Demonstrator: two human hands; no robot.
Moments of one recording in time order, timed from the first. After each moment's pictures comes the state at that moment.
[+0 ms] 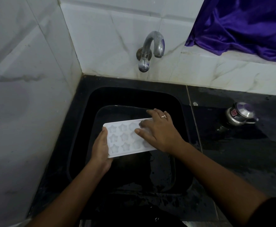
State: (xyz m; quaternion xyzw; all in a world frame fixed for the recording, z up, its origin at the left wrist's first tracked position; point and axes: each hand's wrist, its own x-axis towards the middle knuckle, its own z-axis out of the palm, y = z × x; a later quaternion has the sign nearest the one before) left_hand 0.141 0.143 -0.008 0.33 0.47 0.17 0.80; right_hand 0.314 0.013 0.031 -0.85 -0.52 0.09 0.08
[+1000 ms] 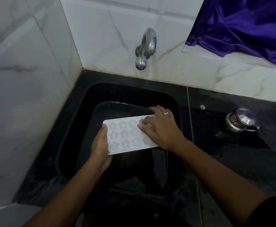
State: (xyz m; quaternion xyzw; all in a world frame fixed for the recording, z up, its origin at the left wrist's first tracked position) left_hand 0.169 0.106 -0.006 0.31 0.49 0.22 0.79; right_hand 0.352 -0.014 0.035 -0.82 -0.55 0.11 0.11
